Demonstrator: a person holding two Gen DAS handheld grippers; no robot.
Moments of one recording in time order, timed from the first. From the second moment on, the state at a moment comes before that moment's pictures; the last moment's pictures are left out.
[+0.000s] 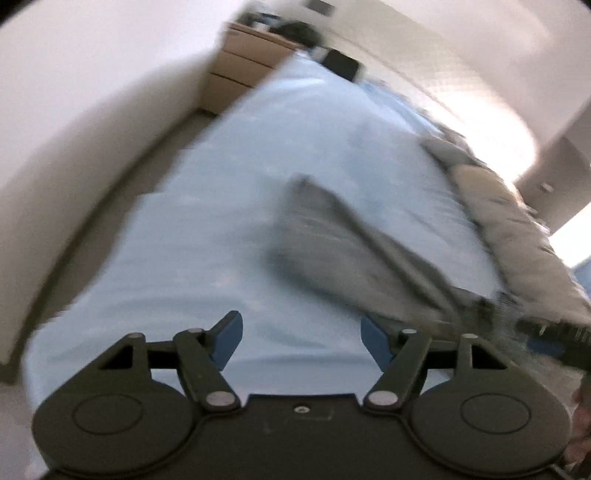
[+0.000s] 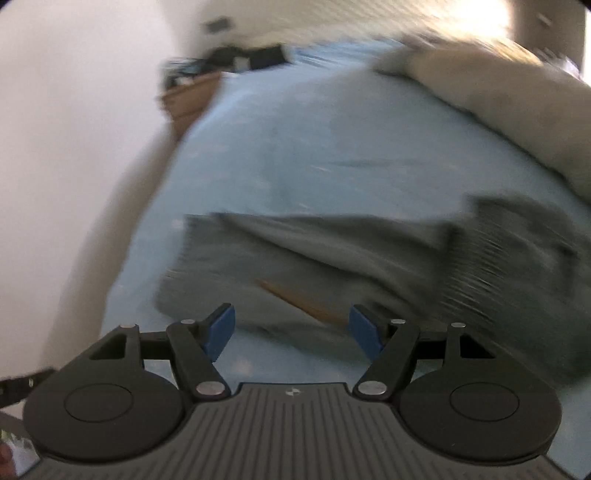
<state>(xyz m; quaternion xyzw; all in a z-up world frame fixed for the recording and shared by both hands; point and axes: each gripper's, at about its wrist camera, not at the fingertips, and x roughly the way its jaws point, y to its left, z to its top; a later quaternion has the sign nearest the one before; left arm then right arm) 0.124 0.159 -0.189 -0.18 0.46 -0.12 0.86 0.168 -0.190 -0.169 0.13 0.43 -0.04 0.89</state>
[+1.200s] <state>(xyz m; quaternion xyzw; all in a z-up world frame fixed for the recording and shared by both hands) 0.205 -0.190 -0.326 -0.34 0.63 -0.11 0.69 0.362 -0.453 -0.208 0.08 0.52 0.28 0.80</state>
